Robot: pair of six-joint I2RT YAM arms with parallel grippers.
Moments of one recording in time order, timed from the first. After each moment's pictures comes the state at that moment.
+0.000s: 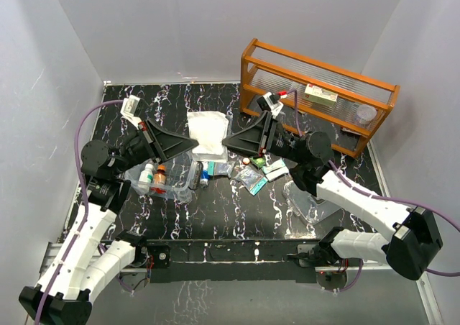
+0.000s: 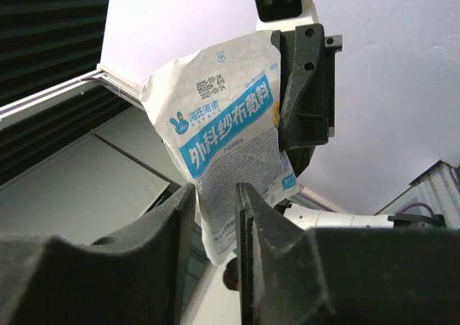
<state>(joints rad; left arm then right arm) -0.32 0.76 0.83 0.33 0.83 -1.27 0.72 1.16 0.85 0.88 -0.62 1.55</state>
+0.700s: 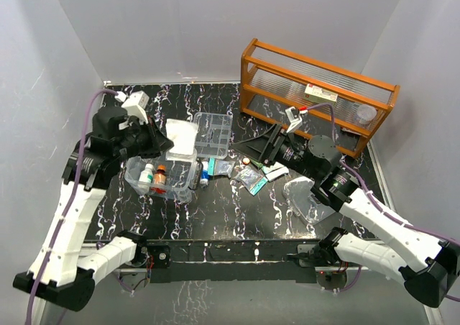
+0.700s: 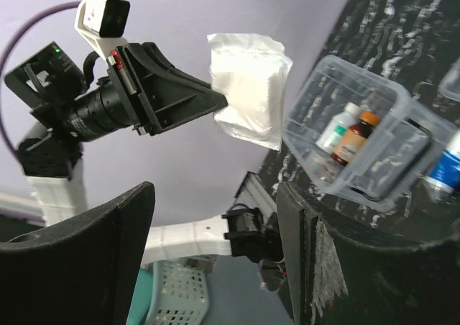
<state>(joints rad) -0.32 0.95 1.31 -0.86 0.28 -0.44 0.72 0.89 0.81 0.17 -0.28 1.07</state>
